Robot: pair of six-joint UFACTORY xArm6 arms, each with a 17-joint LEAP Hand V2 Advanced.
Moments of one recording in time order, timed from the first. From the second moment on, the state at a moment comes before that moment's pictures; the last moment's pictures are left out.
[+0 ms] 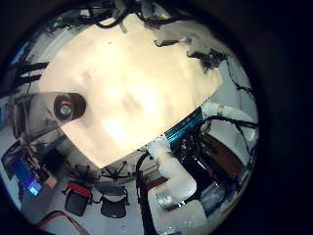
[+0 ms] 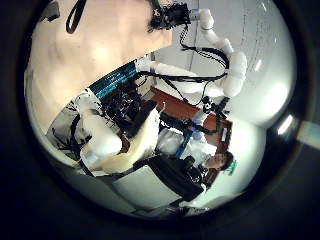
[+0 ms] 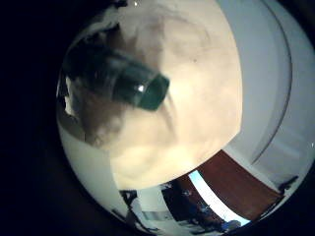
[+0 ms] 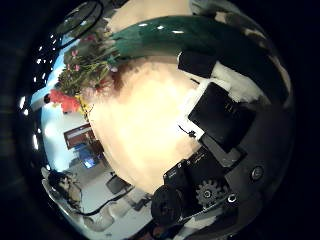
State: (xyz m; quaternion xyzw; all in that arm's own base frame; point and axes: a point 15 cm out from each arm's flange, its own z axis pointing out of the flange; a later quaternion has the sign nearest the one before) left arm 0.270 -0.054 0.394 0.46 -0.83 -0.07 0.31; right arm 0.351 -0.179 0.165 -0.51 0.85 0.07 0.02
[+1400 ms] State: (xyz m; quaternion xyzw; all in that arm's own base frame) left arm 0.271 -0.051 0.416 0.45 -0.84 -0.02 0.30; right arm 0.325 -0.174 0.322 -0.55 0.82 0.08 0.10
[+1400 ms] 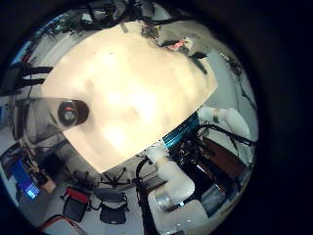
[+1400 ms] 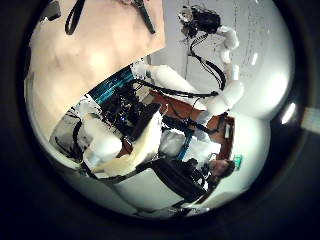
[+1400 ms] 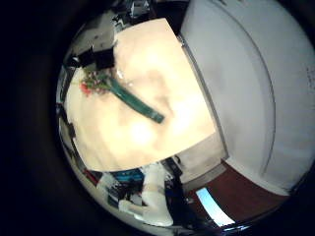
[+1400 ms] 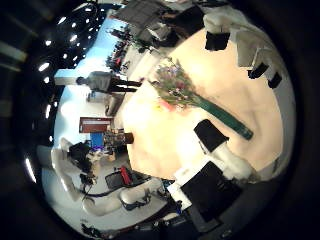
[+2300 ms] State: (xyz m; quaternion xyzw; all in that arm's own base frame) left arm 0.267 -0.036 0.408 0.46 -0.84 -0.03 0.30; right arm 0.349 -0.154 0.170 -0.54 0.83 0.16 -0.05
